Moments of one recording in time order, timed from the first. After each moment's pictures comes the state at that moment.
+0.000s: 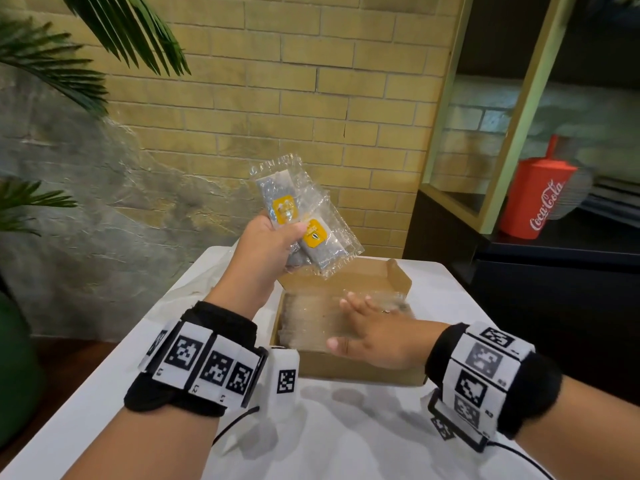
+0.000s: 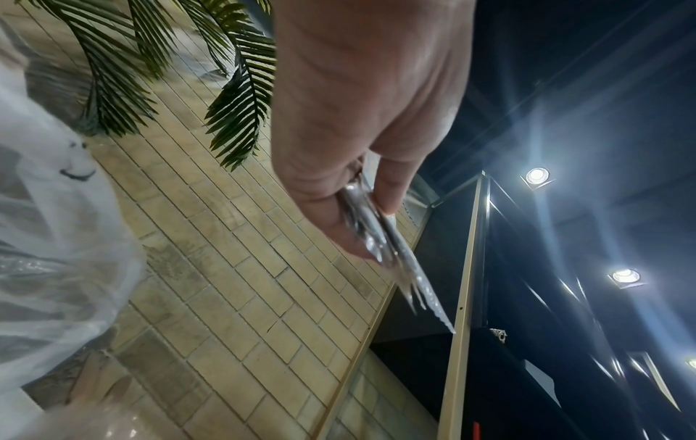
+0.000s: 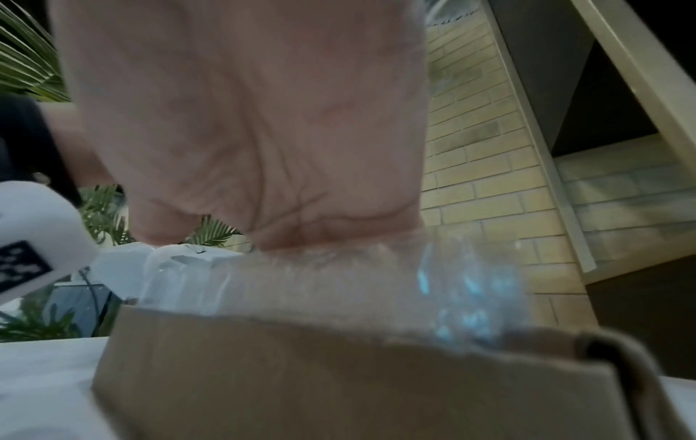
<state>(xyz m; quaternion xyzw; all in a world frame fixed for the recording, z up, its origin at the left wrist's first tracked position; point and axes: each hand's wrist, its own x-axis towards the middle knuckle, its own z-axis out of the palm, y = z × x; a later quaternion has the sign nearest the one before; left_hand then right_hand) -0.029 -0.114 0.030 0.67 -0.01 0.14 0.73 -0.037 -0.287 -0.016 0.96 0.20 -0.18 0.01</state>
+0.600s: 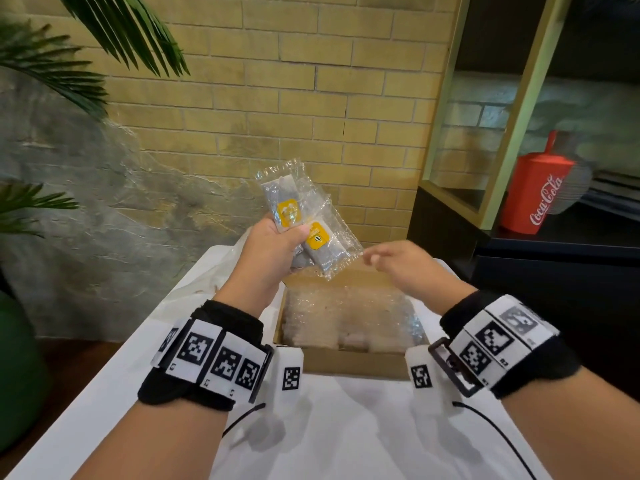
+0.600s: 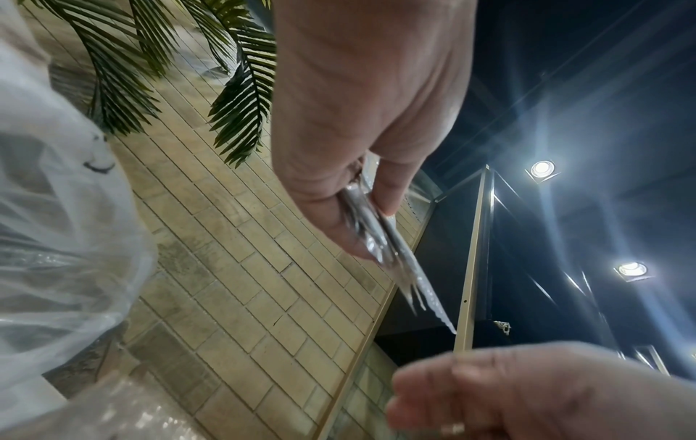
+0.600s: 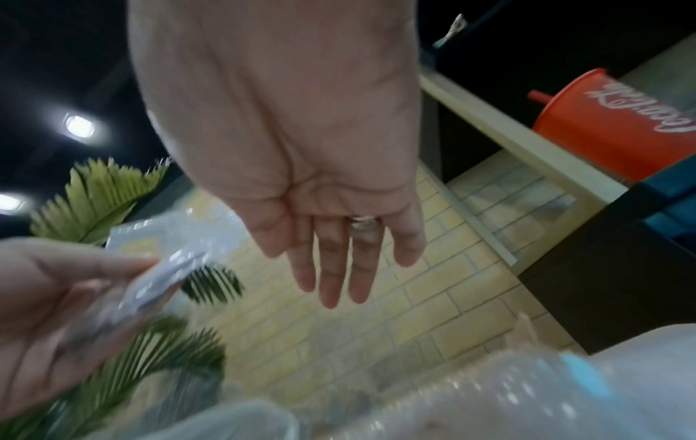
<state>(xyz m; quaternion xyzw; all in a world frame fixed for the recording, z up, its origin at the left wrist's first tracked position) -0.031 -0.117 0.027 0.67 -0.03 0.14 0.73 -0.020 -0.298 0.031 0.92 0.12 0.01 -0.38</state>
